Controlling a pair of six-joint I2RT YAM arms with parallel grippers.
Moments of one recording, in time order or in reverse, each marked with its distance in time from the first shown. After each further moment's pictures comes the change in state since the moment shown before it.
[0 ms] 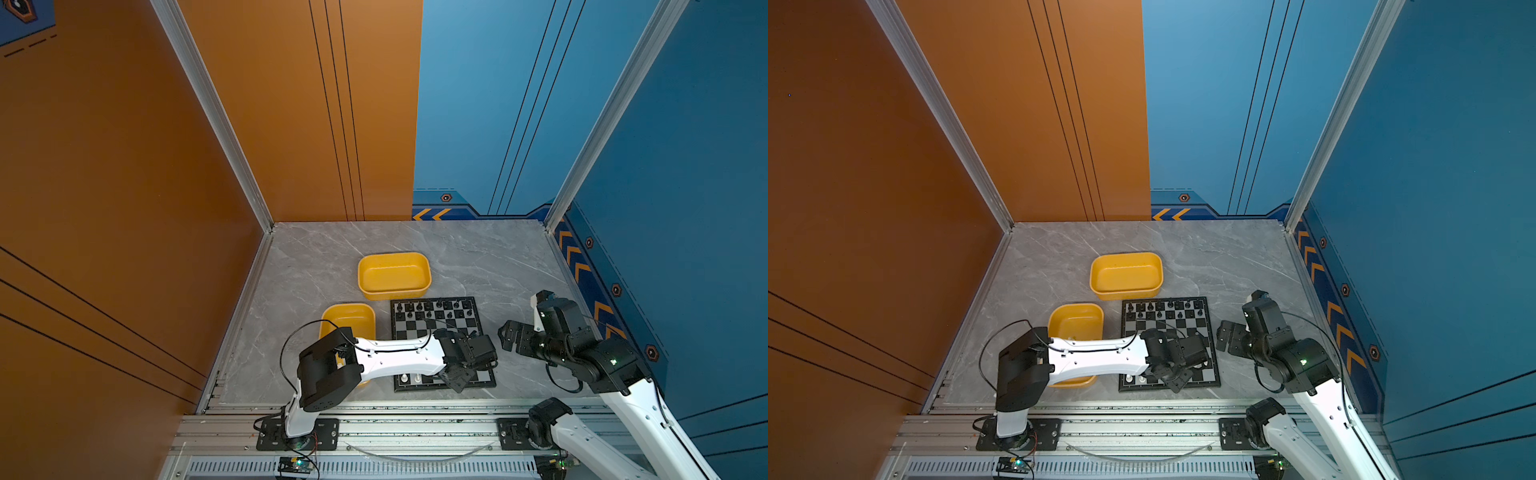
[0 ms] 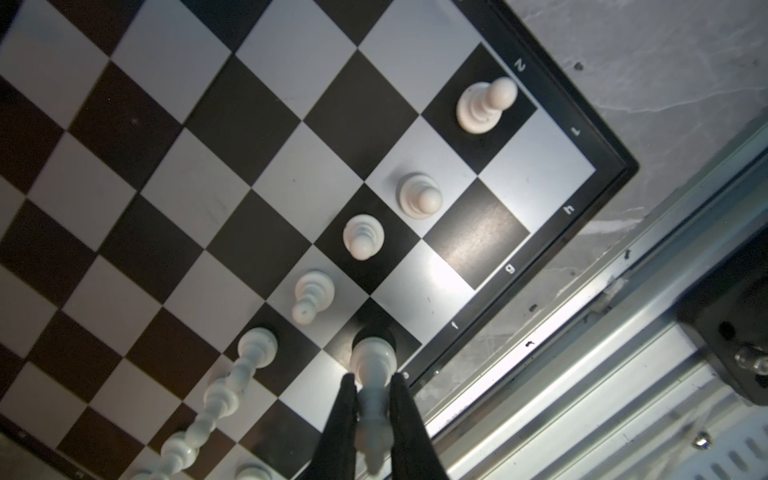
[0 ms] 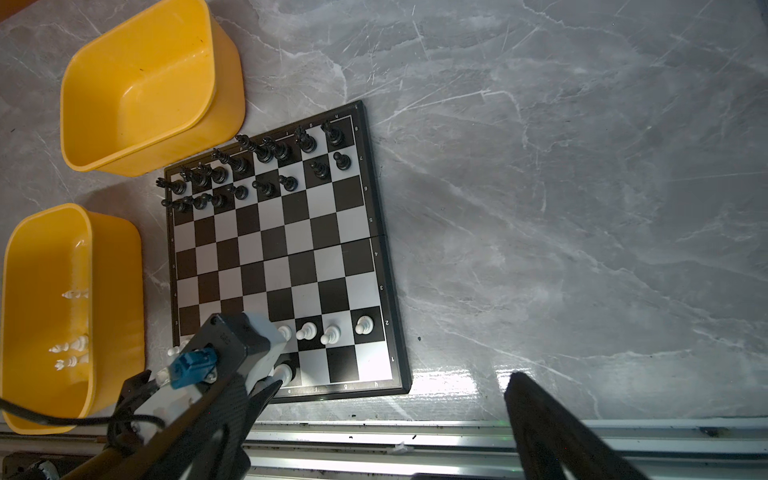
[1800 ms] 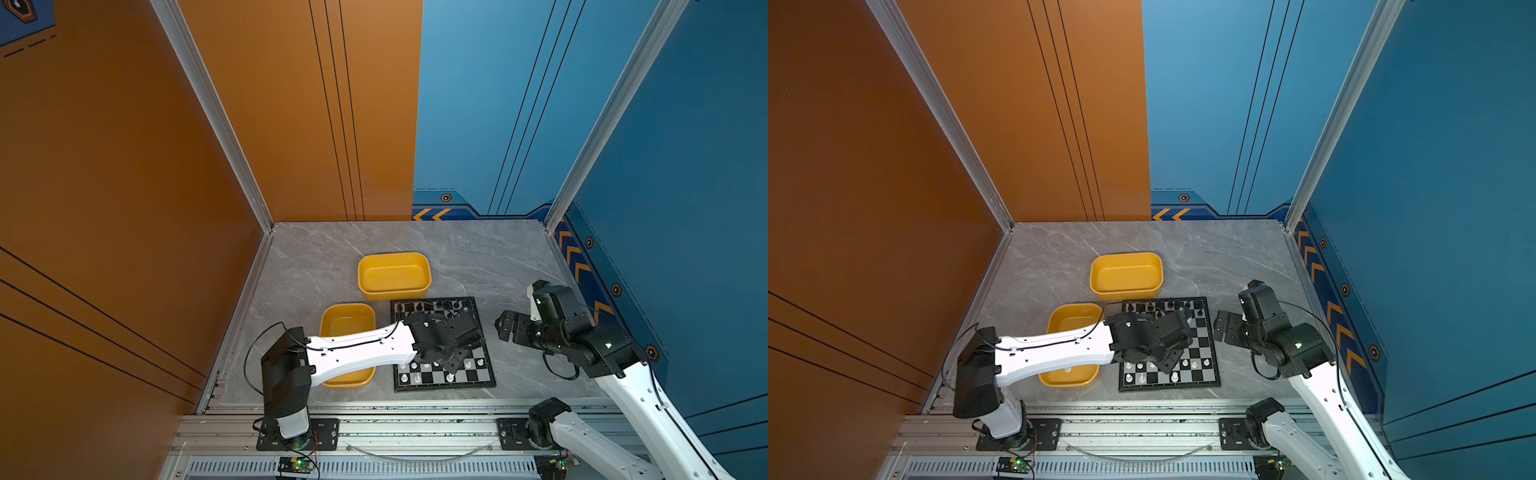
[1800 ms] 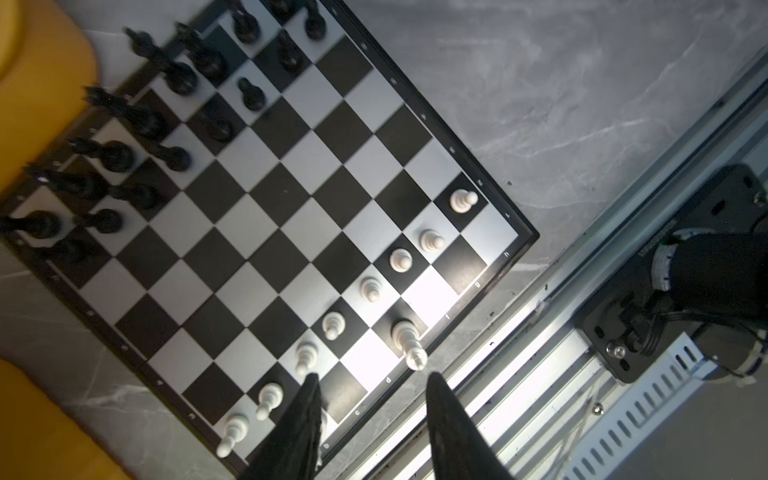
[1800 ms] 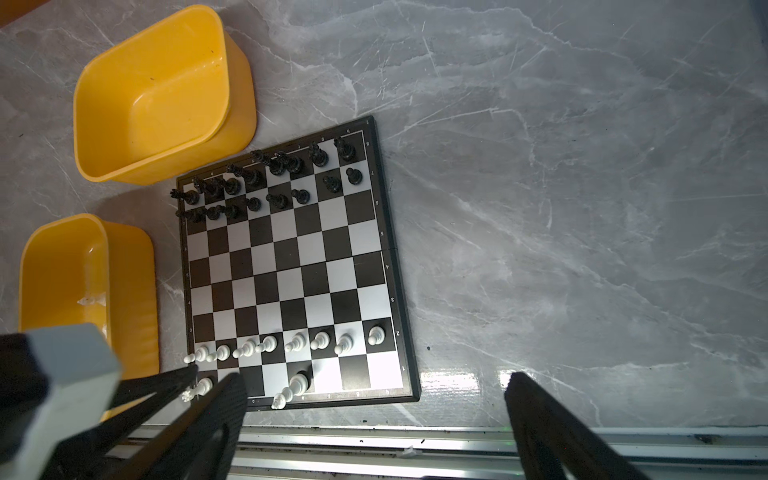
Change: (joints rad) left arm 0.098 -0.271 -0.069 0.021 -0.047 -0.012; right arm -0.006 0.122 0.110 0.001 -0.008 -0.011
